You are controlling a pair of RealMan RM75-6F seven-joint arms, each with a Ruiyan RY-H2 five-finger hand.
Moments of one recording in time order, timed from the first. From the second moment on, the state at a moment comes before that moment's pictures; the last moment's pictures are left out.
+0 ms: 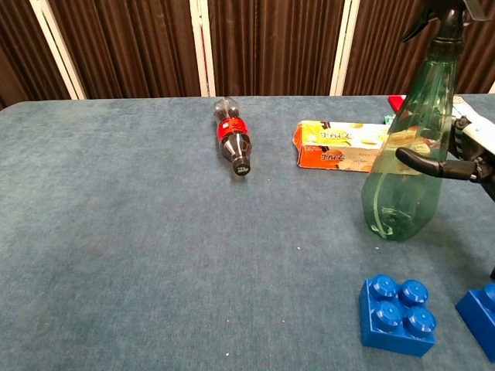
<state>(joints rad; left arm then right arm) -0.25 -1.26 -0.13 -1.46 1.27 1.33 0.25 0.44 -1.83 0.12 -0.91 -1.50 1.37 0.86</state>
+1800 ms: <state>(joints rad) -0.23 -1.24 -0.12 -1.49 1.29 1.35 0.19 0.34 -1.47 0.12 -1.12 -1.43 1.42 -0.03</state>
